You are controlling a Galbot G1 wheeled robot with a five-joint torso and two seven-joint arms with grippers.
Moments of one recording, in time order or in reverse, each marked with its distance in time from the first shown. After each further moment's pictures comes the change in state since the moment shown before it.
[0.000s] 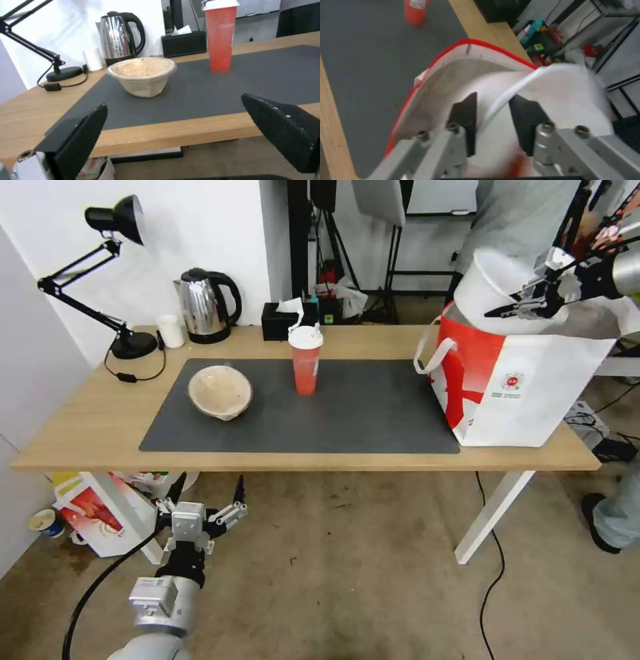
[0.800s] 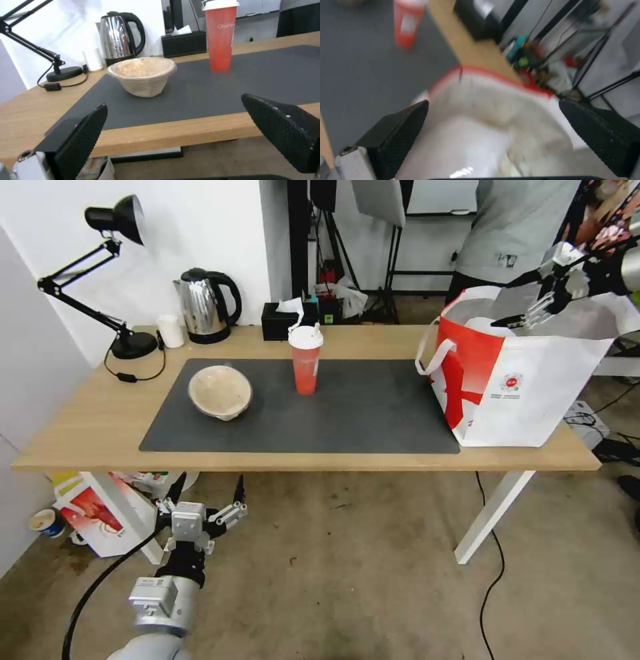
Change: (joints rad) left arm 0.000 0.000 0.000 0.000 0.000 0.000 0.000; right arm 0.097 0.067 -0.068 0.146 0.119 0.017 0.188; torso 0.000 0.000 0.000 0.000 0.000
